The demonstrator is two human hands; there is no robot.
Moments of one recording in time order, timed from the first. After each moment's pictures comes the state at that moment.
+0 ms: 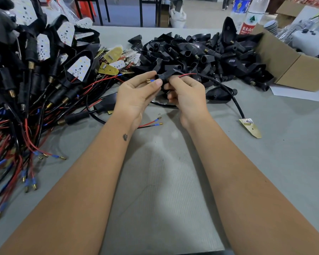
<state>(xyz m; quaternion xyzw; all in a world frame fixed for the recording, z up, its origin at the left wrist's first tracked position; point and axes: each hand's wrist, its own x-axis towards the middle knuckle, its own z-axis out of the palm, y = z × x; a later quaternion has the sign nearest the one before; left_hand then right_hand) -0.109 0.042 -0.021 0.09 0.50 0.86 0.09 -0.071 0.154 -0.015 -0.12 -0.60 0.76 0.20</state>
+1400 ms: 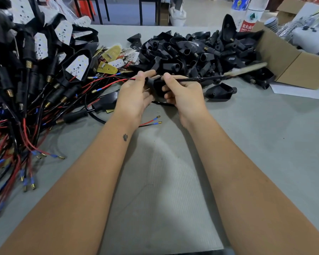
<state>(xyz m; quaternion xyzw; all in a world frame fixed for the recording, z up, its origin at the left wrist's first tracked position) -0.112 0.044 -0.024 0.07 0.56 0.82 0.09 -0.074 0.157 -0.021 -0.09 -0.64 0.74 0.19</state>
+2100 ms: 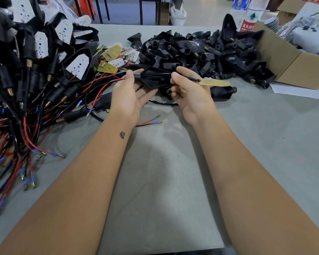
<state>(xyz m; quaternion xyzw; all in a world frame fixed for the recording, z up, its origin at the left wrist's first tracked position) -0.116 0.038 -0.021 -0.01 0.46 0.88 0.08 -0.071 0.170 -0.018 -0.10 -0.50 0.84 0.17</state>
